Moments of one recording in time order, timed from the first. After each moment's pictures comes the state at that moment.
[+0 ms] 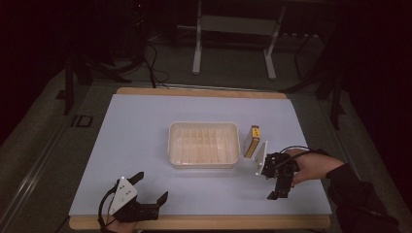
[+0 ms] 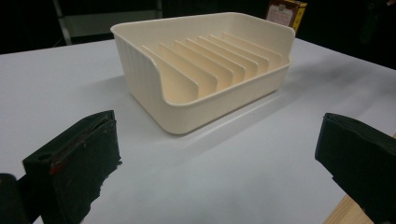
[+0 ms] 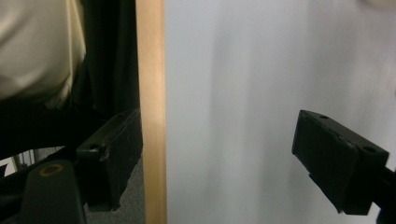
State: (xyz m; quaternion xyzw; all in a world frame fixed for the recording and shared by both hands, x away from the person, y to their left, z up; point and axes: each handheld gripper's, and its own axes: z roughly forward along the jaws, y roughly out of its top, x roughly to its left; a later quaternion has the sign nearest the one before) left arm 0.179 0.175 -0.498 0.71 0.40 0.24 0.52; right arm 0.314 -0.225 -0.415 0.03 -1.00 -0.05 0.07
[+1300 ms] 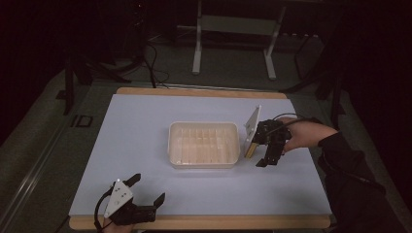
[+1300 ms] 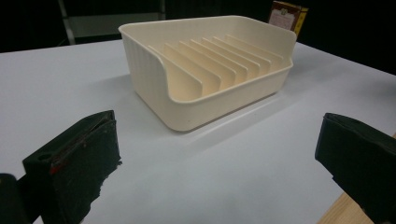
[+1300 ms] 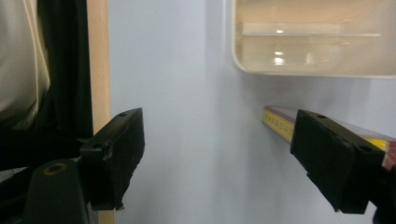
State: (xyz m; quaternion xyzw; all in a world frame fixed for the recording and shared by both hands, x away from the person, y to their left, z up) left arm 0.173 0.181 -0.499 0.70 0.40 0.25 0.53; right arm 0.364 -0.193 -0.348 0.03 -1.00 -0.08 0.00
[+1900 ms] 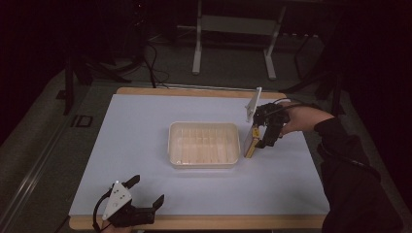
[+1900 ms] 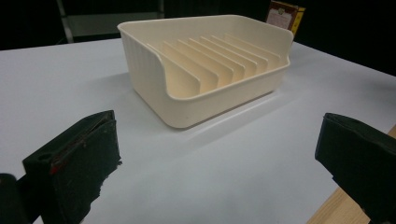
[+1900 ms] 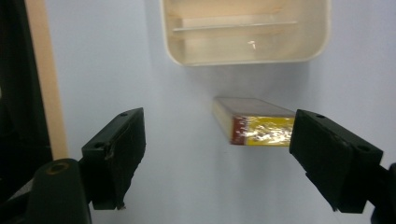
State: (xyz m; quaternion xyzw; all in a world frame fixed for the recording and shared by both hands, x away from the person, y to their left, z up) left arm 0.168 0.183 -0.500 0.70 0.40 0.24 0.53; right arm 0.408 -0.196 -0.339 -0.01 -1.00 -0.07 -0.03
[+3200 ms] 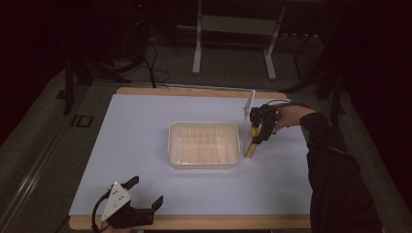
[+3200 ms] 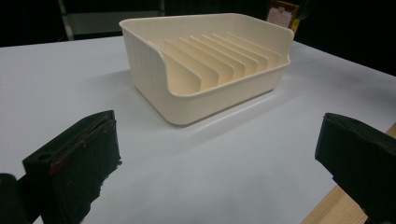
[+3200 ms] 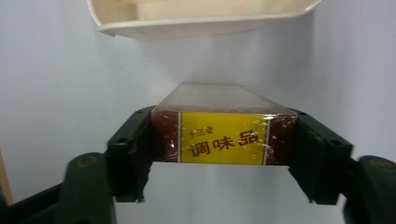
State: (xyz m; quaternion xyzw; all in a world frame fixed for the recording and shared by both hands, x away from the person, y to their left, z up) left arm 0.166 0.185 -0.501 0.70 0.41 0.24 0.53; right arm 0.463 -0.204 -0.400 -0.01 -1.00 -0.05 0.00
